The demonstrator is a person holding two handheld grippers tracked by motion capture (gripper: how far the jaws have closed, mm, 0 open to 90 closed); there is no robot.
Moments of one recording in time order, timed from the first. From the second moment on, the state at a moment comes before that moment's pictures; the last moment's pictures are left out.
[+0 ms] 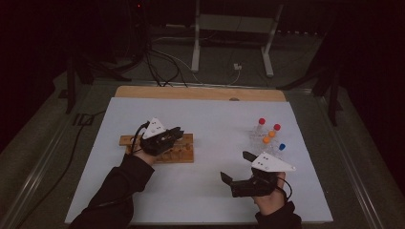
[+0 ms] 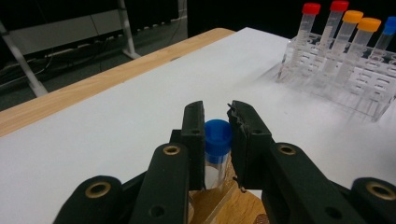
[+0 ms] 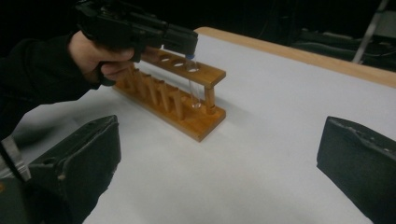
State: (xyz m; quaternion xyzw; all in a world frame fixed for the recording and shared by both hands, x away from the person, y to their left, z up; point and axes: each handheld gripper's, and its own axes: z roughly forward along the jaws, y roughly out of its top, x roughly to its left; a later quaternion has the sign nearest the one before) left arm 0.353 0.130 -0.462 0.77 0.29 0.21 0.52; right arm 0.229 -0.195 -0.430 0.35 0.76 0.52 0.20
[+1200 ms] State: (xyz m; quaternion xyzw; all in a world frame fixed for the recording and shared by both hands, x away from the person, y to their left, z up) left arm 0.305 0.157 -0.438 0.77 0.27 0.17 0.55; right arm 0.252 -0.285 -0.398 0.44 0.68 0.49 0.32
